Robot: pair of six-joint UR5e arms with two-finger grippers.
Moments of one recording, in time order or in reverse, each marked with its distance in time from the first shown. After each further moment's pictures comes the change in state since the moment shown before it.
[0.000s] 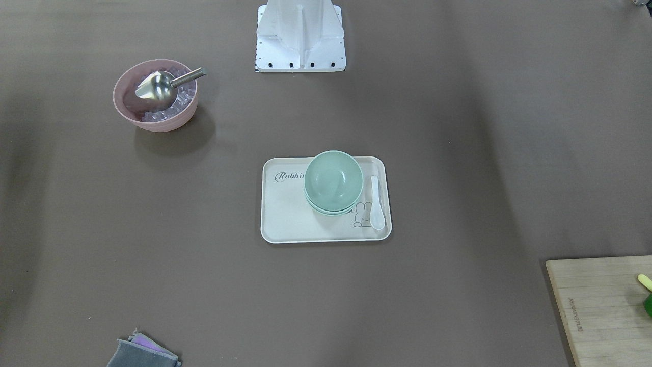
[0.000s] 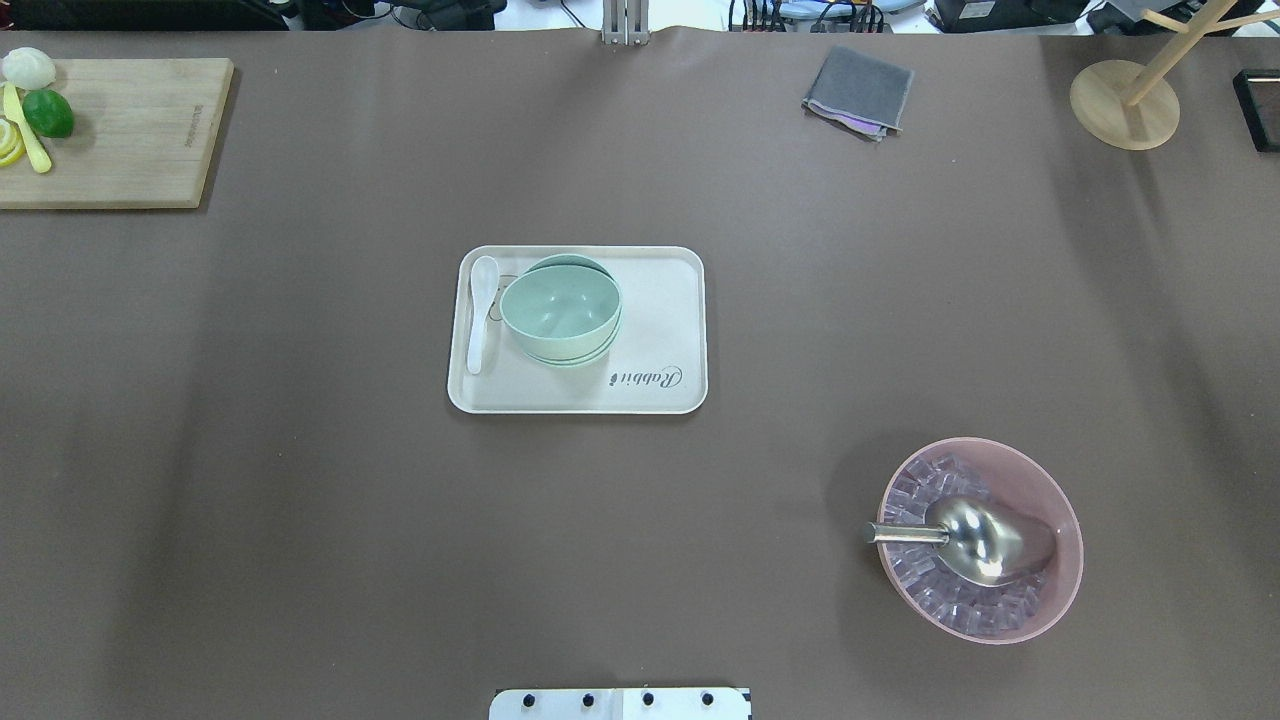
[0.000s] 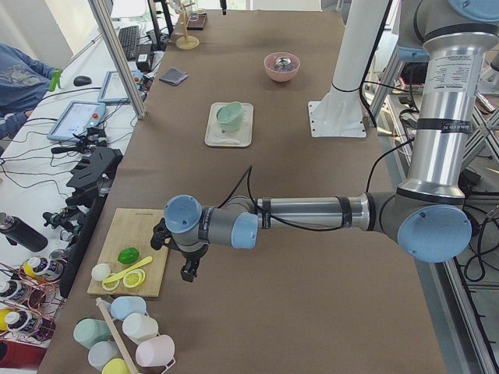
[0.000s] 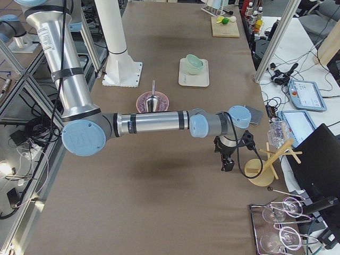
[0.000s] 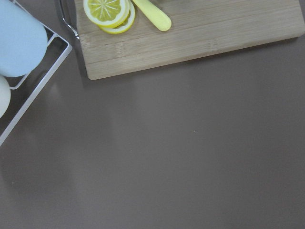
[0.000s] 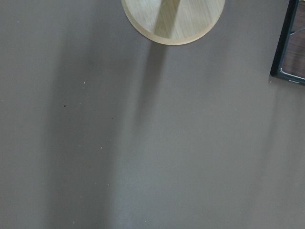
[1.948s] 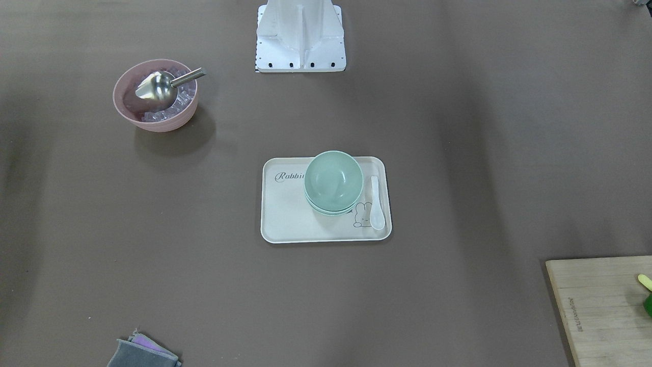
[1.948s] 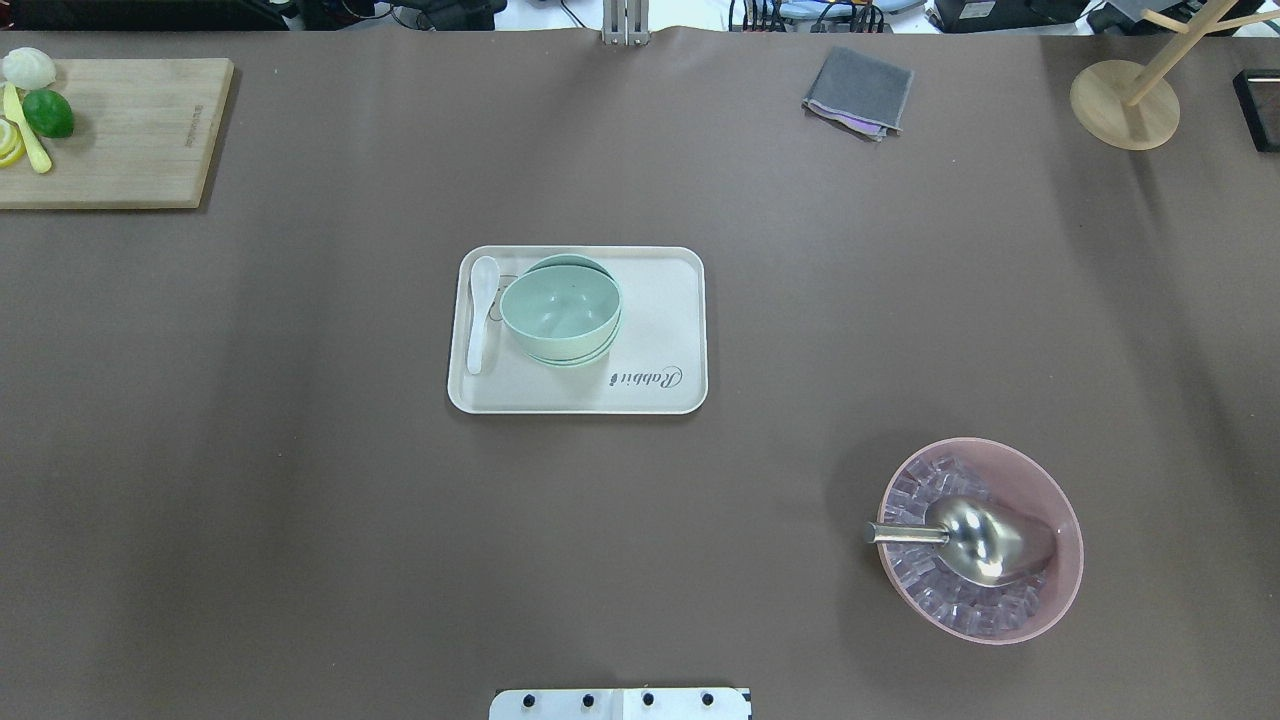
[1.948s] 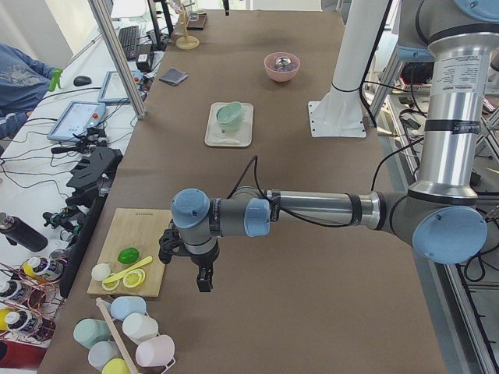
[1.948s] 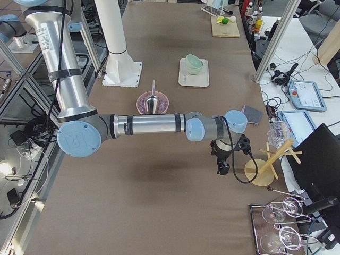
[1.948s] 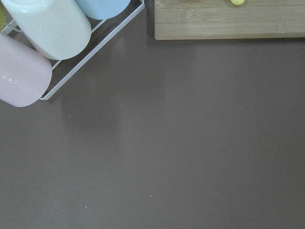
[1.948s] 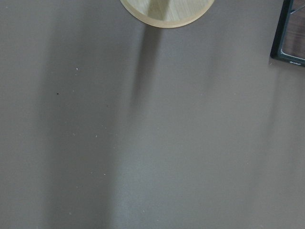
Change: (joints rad) left arm -0.024 0.044 -0.151 0.241 0.133 -0.133; right arm 0.001 -0.028 0.009 0.002 0.010 0.010
